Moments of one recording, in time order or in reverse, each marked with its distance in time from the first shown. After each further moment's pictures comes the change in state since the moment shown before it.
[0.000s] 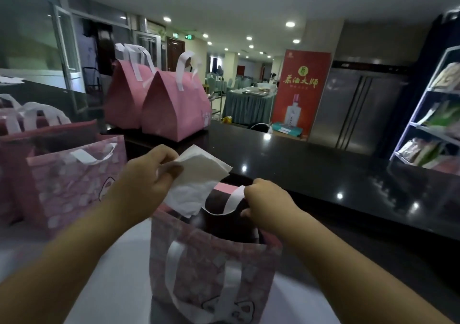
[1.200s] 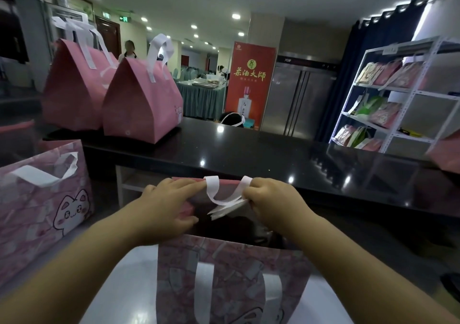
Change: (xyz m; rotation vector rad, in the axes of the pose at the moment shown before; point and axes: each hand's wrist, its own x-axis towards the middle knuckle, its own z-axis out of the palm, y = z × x) left_hand 0.024 -0.090 0.040 0.138 -0.688 0.162; right_hand 0.021 -0.022 0.019 -0.166 0.212 -0.007
